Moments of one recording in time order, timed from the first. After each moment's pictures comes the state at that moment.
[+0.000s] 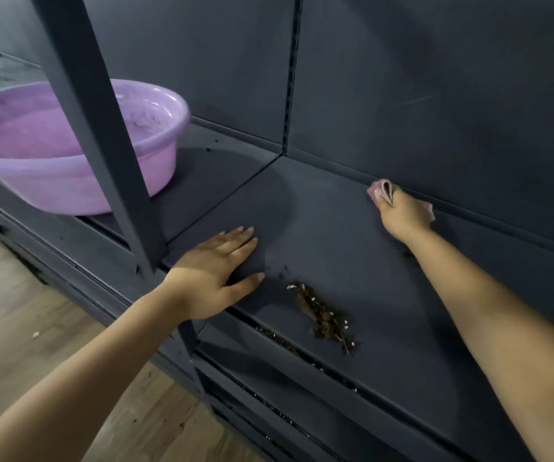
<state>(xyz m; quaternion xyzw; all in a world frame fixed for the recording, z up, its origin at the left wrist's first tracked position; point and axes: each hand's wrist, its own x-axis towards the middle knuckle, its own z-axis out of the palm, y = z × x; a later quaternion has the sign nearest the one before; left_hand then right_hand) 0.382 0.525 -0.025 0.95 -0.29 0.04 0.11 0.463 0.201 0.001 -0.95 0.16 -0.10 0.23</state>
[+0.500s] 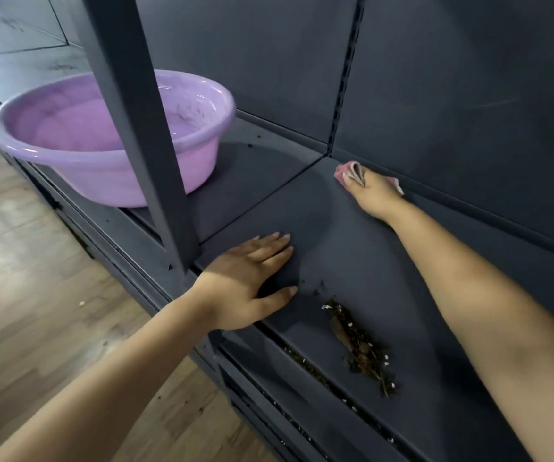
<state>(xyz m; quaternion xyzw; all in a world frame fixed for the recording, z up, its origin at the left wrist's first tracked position) 0.379 0.524 -0.025 0.95 -0.29 0.04 0.15 0.543 0.281 0.001 -0.96 -0.04 -0.01 0.28</state>
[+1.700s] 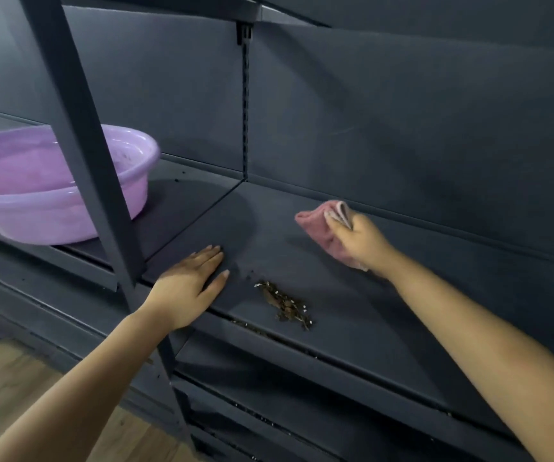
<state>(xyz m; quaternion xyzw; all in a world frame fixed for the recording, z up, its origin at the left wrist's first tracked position) 0.365 0.519 -0.025 0.95 -0.25 0.09 0.18 0.343 0.238 0.047 -0.84 -0.11 -0.08 0.53</state>
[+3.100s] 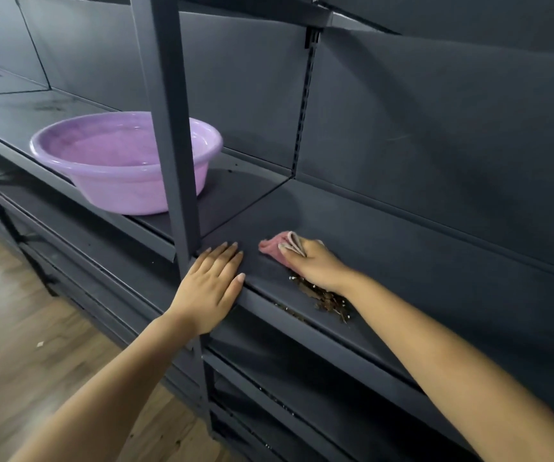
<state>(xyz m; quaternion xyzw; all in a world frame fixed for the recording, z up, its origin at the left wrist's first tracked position) 0.330 0.551 -0.056 0.96 -0.19 0.19 0.07 0.369 0.327 -0.003 -0.90 -0.20 0.05 0.38</state>
